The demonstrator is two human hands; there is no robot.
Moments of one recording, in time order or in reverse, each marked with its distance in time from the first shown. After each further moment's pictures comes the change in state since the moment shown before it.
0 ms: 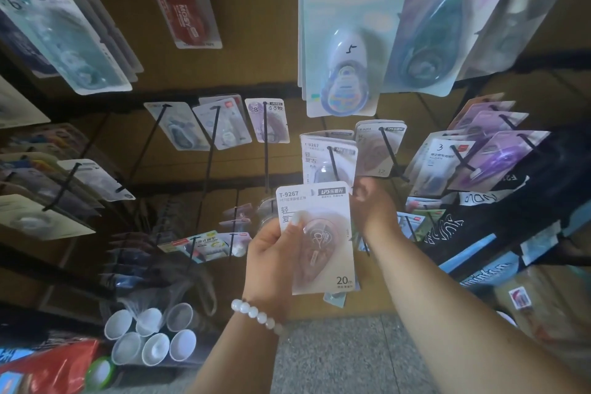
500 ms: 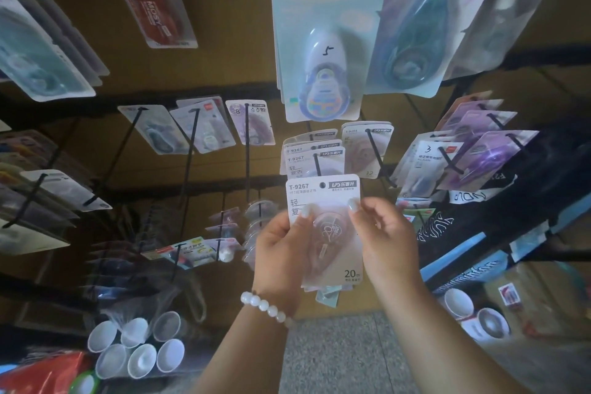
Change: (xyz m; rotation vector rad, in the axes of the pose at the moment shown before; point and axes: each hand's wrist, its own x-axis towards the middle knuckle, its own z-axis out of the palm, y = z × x) left_hand 0.015 -0.003 0.034 -0.009 -0.062 0.051; right_hand -0.062 -0.007 -0.031 0.282 0.160 -0.174
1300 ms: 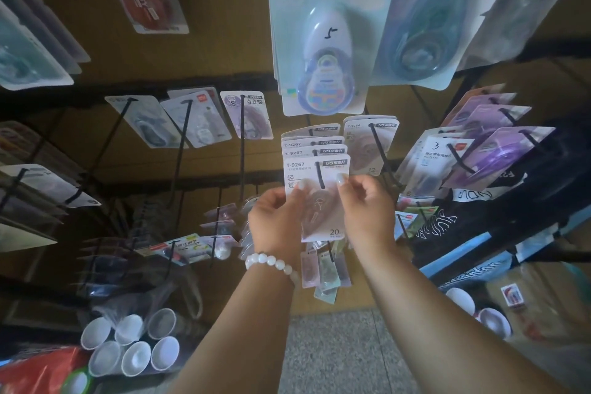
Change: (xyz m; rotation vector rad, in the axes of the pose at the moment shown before) left_hand 0.052 -0.005 0.014 0.181 0.246 0.016; right_hand 0.051 0.025 0.034 -0.126 0.081 0.027
